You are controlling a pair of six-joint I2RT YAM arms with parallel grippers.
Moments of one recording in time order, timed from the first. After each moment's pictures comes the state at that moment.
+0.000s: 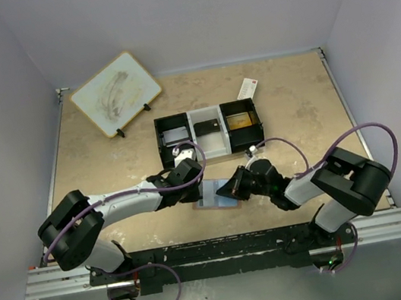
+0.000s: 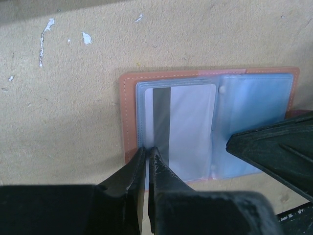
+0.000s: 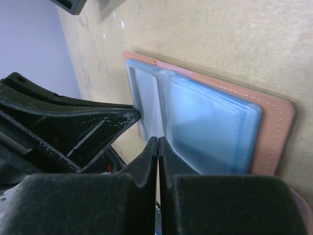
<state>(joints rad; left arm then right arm) -0.93 1.50 0.74 -0.25 -0.19 -0.79 0.76 1.54 0.24 0.81 -0.18 1.27</state>
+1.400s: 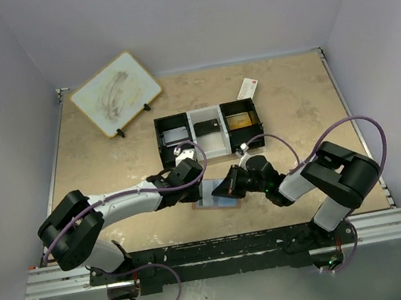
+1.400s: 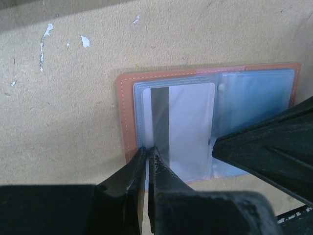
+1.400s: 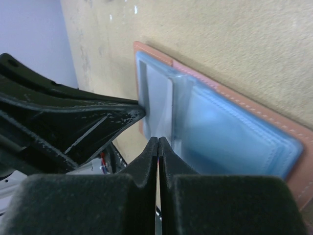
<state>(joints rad) -0.93 1.50 0.74 -0.25 -0.19 -0.75 0.74 1.63 0.30 0.83 -0.30 1.16</state>
